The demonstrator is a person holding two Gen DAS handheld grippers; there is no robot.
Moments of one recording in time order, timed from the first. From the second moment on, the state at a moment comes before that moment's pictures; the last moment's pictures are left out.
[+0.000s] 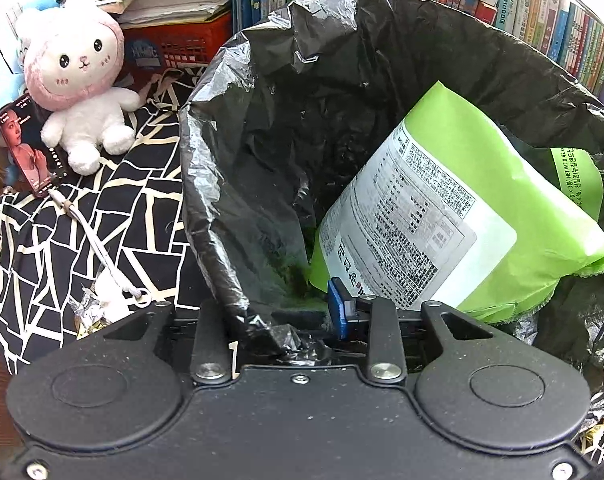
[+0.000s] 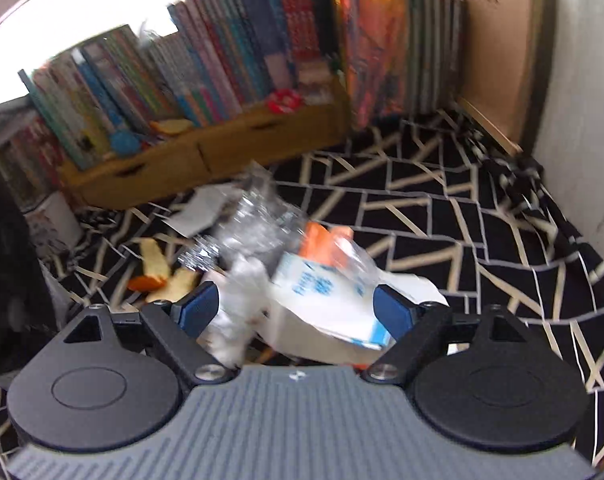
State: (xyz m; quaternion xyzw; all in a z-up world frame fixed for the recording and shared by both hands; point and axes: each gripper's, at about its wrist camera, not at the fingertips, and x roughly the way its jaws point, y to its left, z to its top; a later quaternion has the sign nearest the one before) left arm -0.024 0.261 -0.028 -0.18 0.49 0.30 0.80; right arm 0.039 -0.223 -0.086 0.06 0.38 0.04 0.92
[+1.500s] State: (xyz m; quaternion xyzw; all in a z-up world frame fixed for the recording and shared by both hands) left arm -0.019 0.253 -0.027 -0.14 0.48 0.31 0.81; right arm 0.021 -0.221 -0.173 0.05 0.44 0.00 0.89
